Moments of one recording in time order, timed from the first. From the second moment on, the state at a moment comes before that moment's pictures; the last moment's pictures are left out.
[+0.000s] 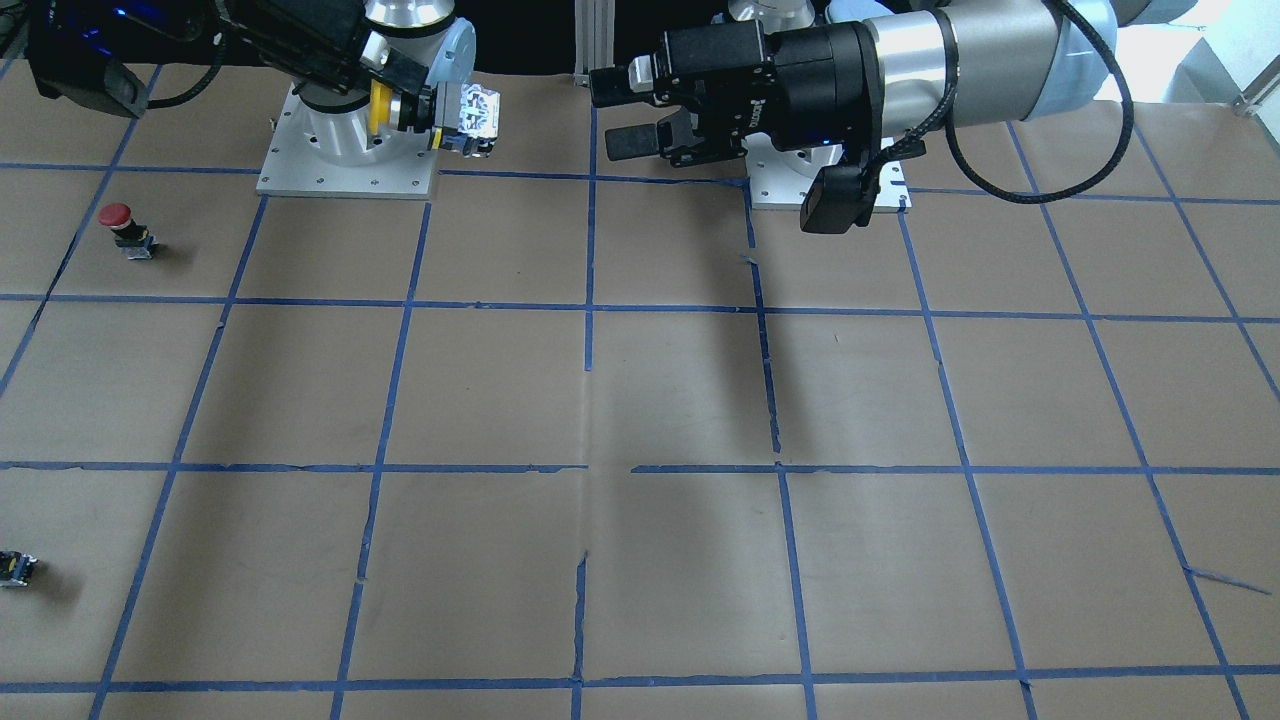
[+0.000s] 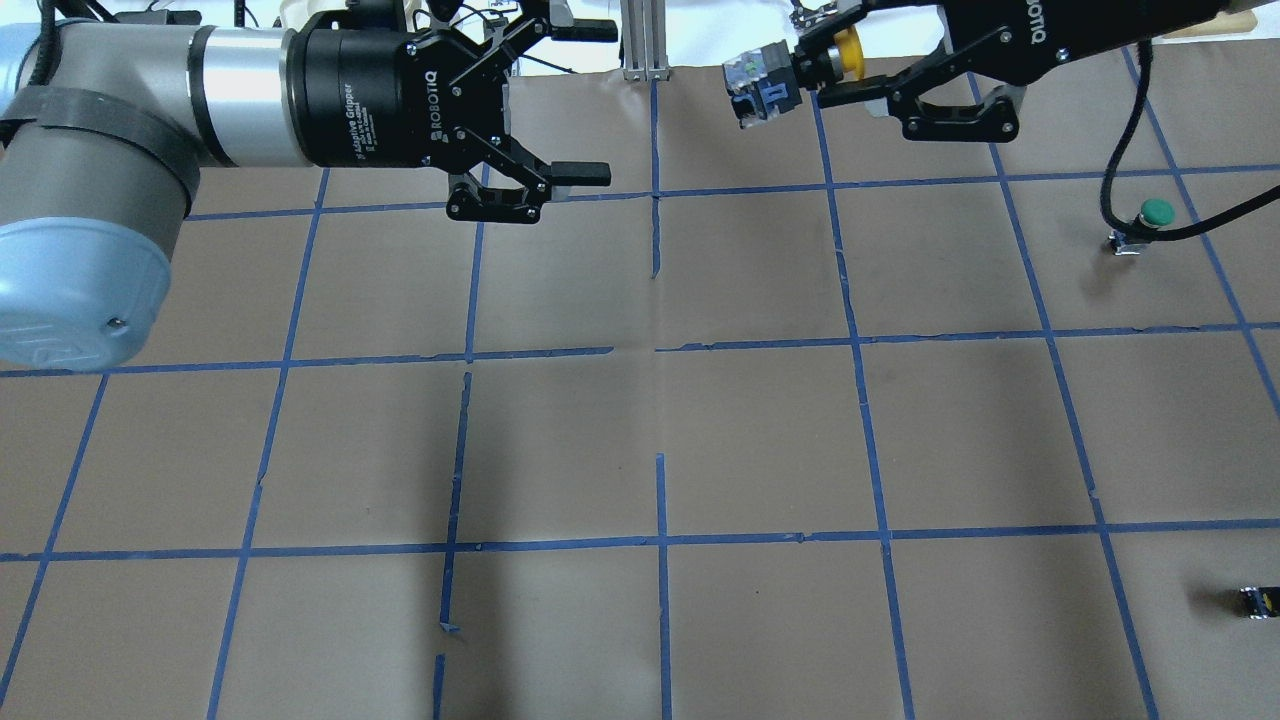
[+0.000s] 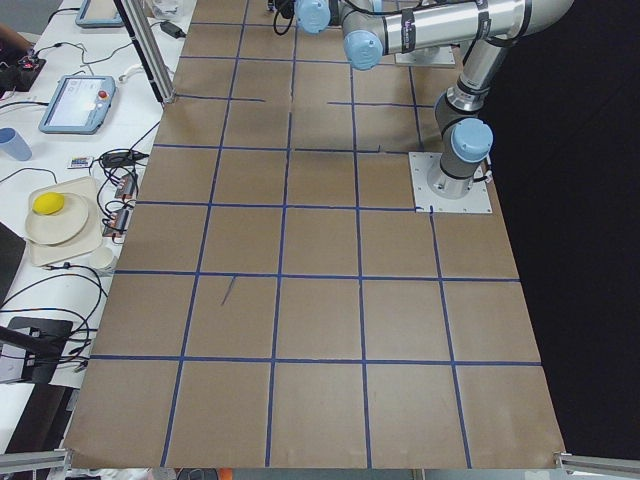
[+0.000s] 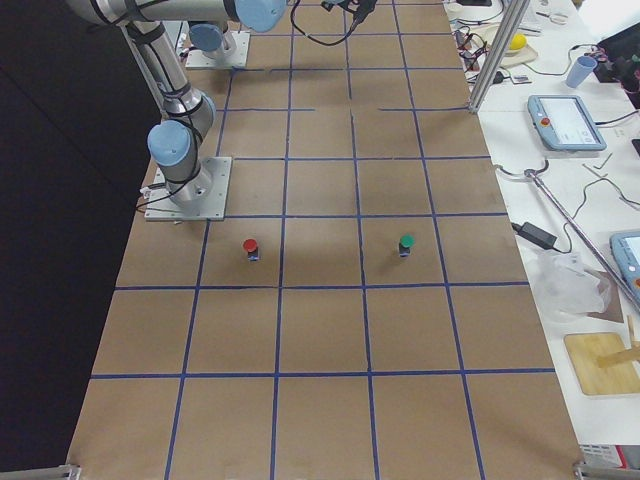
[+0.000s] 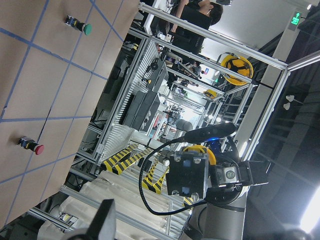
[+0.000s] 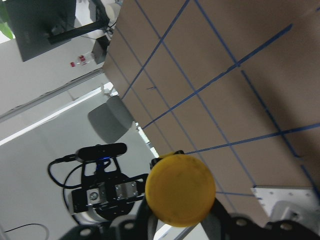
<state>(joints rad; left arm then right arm) -1.50 -1.53 -1.81 -1.42 0.24 -0.38 1.33 -1.69 1.54 -1.25 -0.60 0.24</state>
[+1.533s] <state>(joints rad) -1.50 -1.69 -1.44 -1.54 1.24 -0.25 0.97 -1.68 2.12 -2.08 -1.52 -1.57</state>
